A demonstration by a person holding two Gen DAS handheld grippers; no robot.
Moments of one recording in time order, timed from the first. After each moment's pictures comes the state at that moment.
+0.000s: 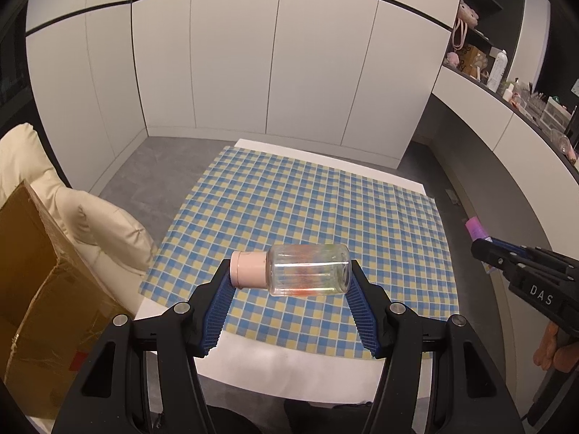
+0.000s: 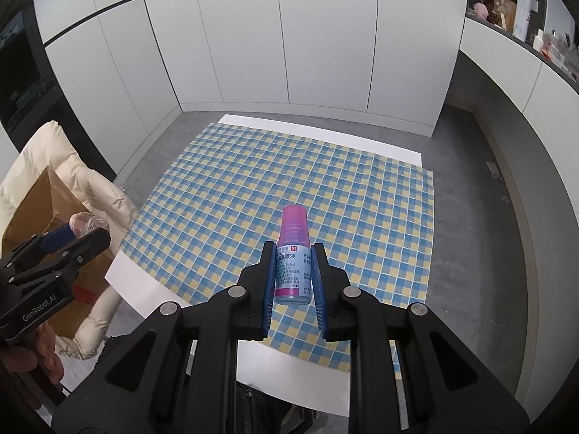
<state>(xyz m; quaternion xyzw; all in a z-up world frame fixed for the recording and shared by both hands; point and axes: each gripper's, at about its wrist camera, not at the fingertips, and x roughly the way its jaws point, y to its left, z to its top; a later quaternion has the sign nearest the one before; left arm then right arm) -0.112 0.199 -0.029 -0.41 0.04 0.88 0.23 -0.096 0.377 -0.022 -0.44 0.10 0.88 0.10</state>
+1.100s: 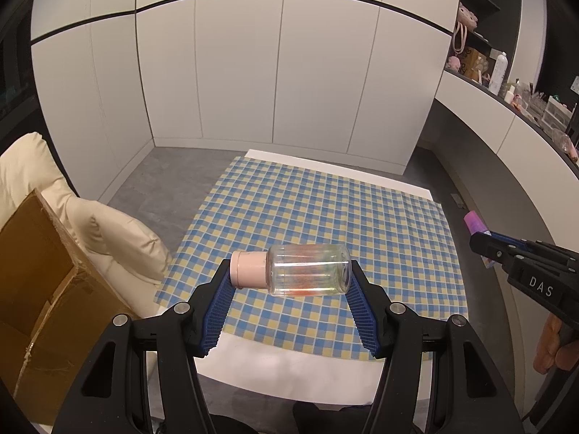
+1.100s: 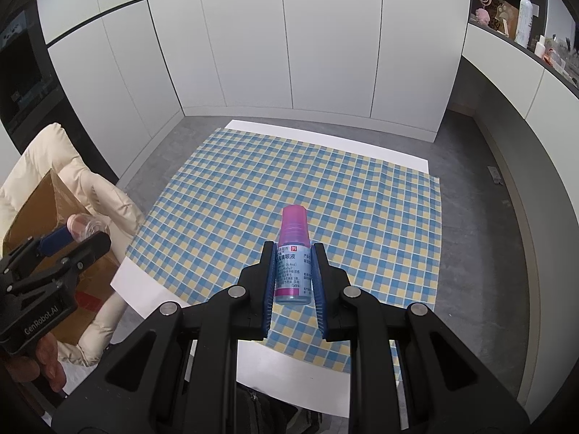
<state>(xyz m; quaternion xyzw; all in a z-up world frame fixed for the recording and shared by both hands) -0.112 0.182 -0.023 -0.40 0.05 0.89 0.22 -0.103 0.365 -0.018 -0.43 0.10 0.89 0.10</state>
